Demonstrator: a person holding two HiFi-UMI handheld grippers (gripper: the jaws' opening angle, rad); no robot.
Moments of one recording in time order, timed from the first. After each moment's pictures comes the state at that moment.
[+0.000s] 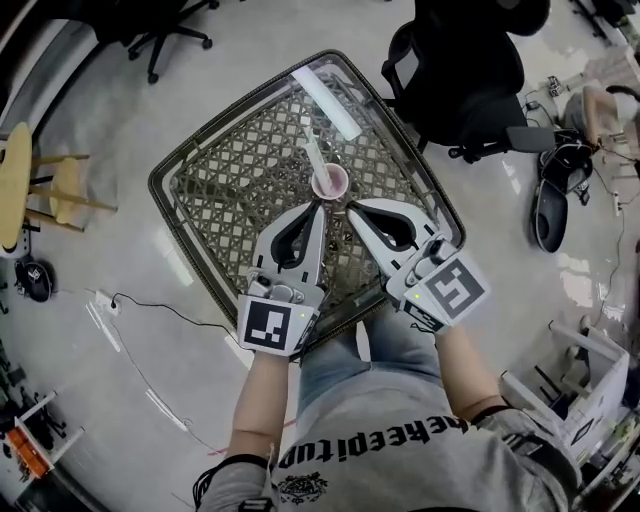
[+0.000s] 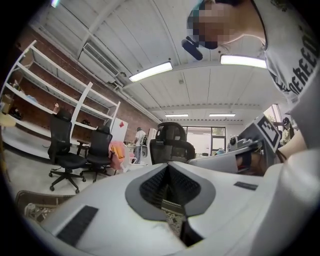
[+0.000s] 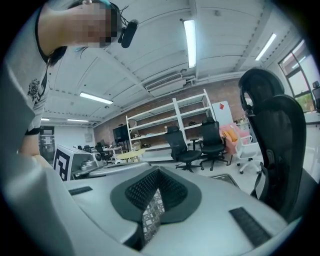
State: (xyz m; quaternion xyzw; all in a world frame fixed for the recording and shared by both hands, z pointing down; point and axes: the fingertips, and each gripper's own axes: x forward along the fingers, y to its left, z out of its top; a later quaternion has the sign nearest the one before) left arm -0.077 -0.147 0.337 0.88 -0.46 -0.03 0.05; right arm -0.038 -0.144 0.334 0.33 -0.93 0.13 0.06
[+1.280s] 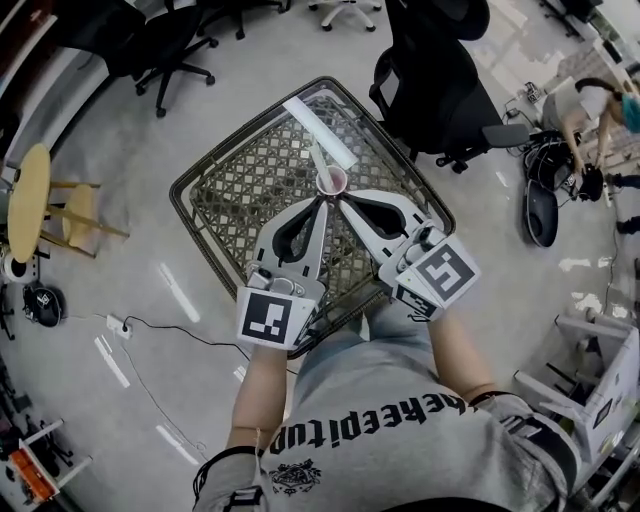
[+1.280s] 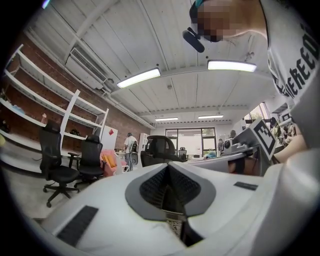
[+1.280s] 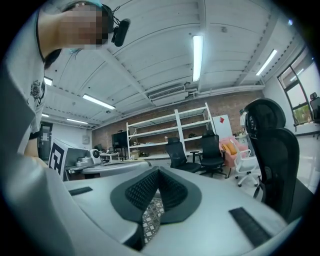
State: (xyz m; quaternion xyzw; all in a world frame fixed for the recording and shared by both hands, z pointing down) left arm -0.085 -0.094 0.262 0.91 -0.41 0.00 0.02; right arm -0.061 -0.099 0.257 0.35 -0.93 0.08 0.02
